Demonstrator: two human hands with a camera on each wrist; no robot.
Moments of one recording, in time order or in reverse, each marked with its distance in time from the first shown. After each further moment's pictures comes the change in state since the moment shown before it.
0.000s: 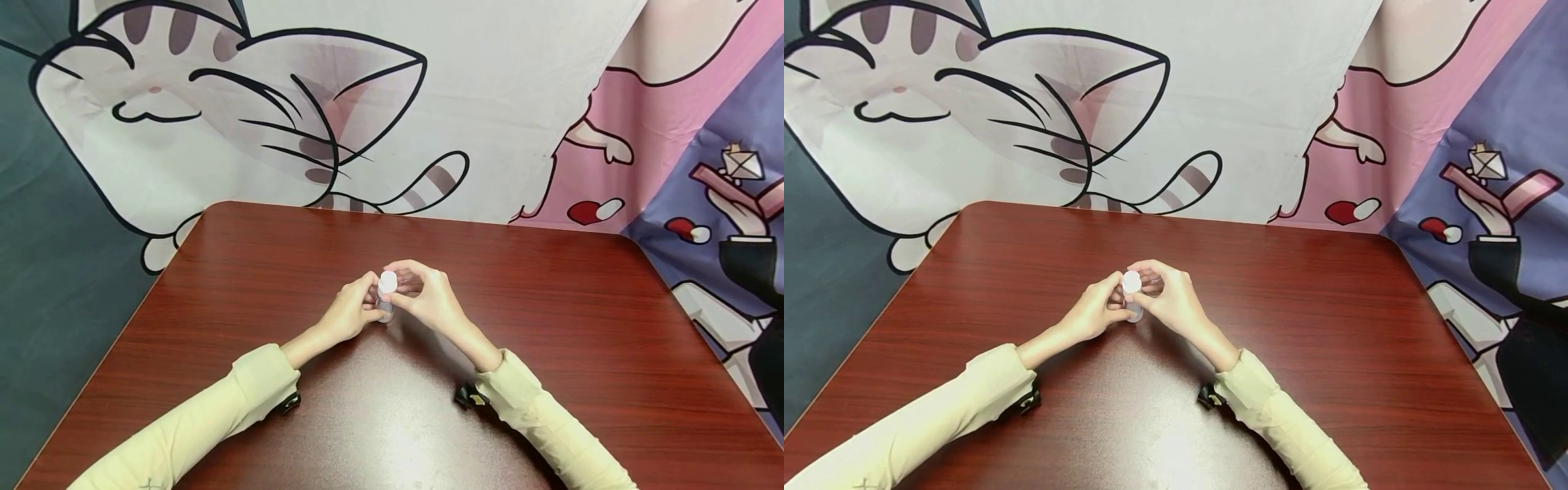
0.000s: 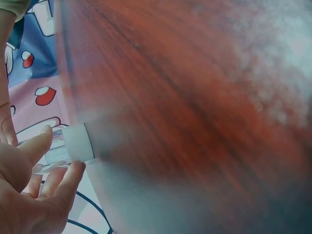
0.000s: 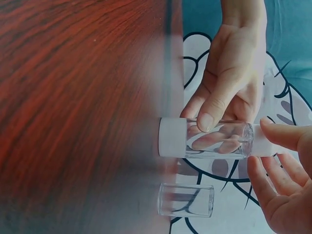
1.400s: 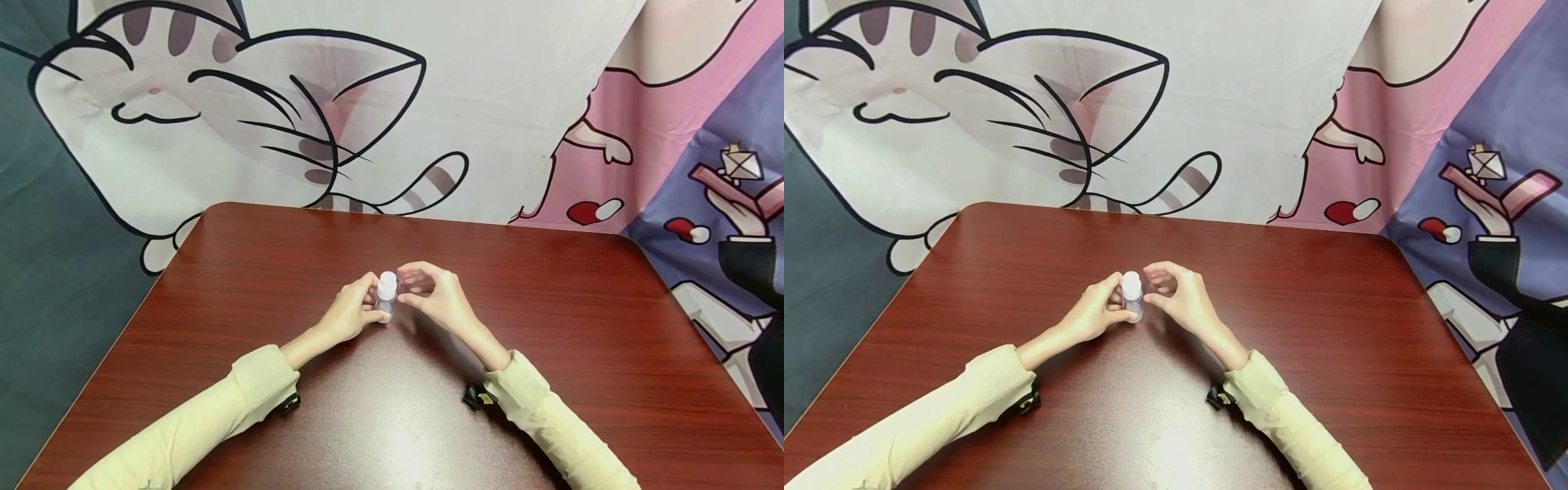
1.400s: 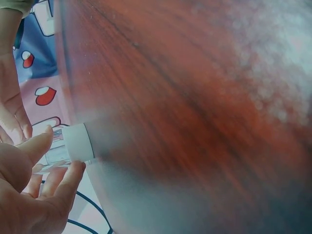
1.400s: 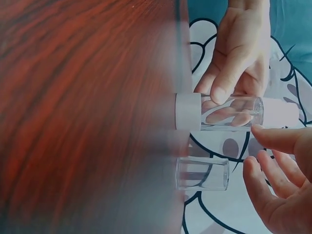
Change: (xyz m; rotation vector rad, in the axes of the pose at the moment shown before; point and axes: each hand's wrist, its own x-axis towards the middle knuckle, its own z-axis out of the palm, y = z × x) left_hand 0.001 0.000 0.002 0.010 0.000 -0.044; right_hand -0.004 0.015 -0.014 0.002 0.007 0.042
